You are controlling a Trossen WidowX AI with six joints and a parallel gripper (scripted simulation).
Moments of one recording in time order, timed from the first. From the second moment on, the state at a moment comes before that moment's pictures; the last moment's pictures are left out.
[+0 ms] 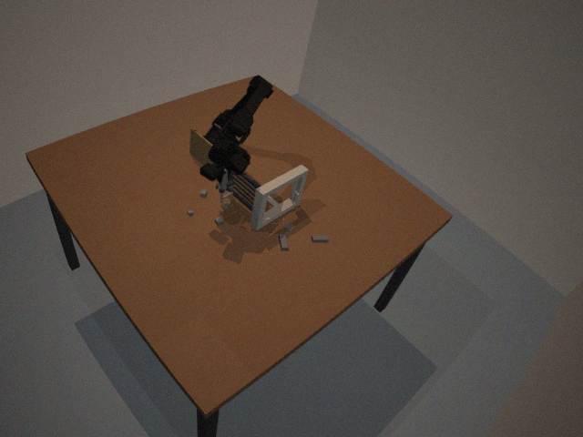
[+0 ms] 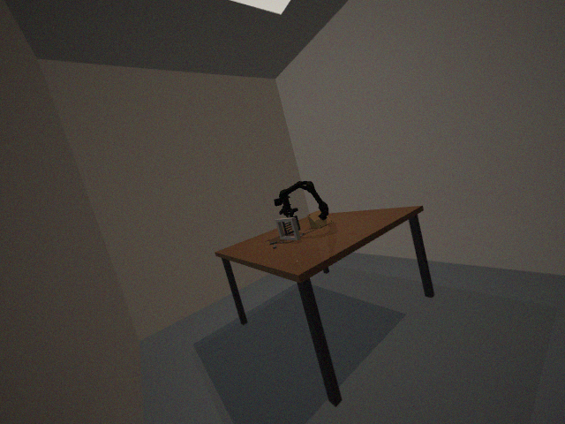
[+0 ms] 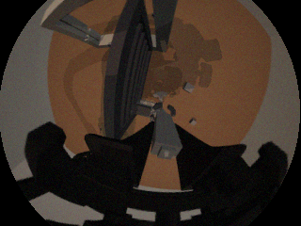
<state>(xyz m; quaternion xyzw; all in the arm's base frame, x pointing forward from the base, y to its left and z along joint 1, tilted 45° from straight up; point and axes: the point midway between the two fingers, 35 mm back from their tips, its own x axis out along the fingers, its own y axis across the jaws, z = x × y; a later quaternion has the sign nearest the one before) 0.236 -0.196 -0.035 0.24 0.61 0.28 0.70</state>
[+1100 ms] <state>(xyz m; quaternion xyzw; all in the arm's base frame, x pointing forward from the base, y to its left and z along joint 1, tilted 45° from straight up) 0.236 -0.207 -0.025 0.24 0.61 0.28 0.70</state>
